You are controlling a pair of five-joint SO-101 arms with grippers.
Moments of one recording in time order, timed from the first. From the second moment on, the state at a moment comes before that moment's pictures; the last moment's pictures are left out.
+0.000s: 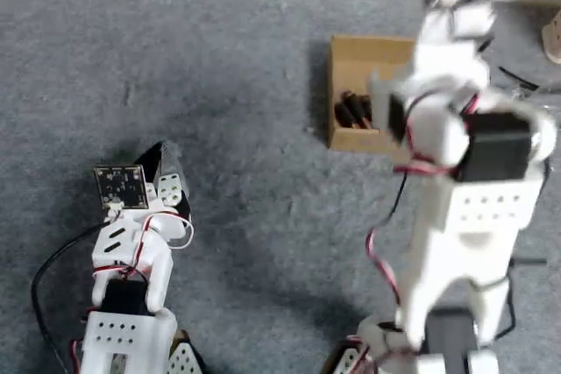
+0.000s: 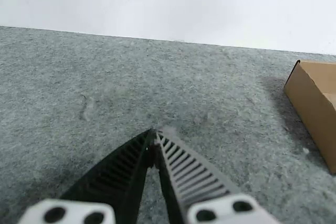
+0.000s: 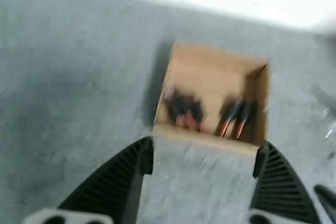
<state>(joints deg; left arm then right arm) -2.7 -90.4 96.1 17.2 9.5 -11.5 -20.2 -27.2 97.4 9.1</state>
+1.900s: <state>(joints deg) -3.2 -90.5 96.2 57.2 9.5 -11.9 -102.3 95.7 69.8 18.9</state>
